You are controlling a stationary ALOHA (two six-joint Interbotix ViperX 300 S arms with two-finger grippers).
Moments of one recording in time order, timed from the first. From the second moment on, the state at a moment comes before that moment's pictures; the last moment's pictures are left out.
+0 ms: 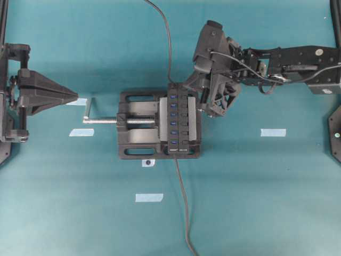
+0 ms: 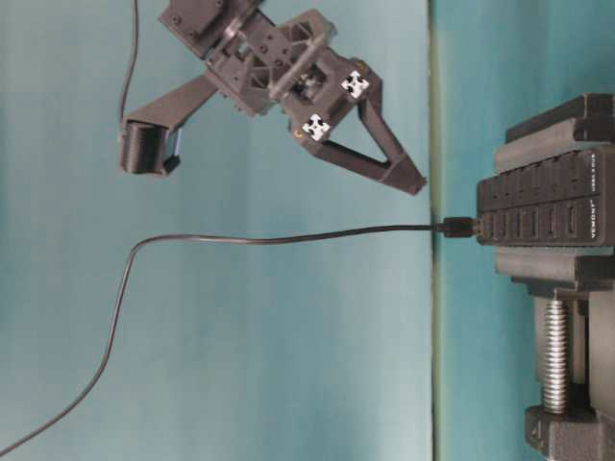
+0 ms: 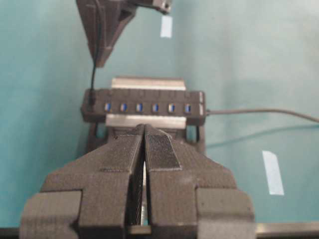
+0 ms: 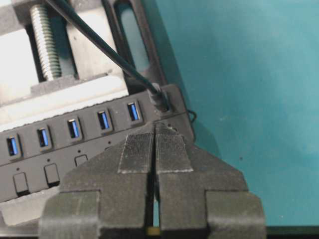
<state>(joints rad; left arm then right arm) 0.07 -0.88 1.00 0.01 0.21 0.00 -0.23 -0.03 0.64 0.02 0.16 0.06</state>
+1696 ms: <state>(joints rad) 0.07 -0.88 1.00 0.01 0.21 0.00 -0.22 0.09 0.54 0.01 0.16 -0.09</state>
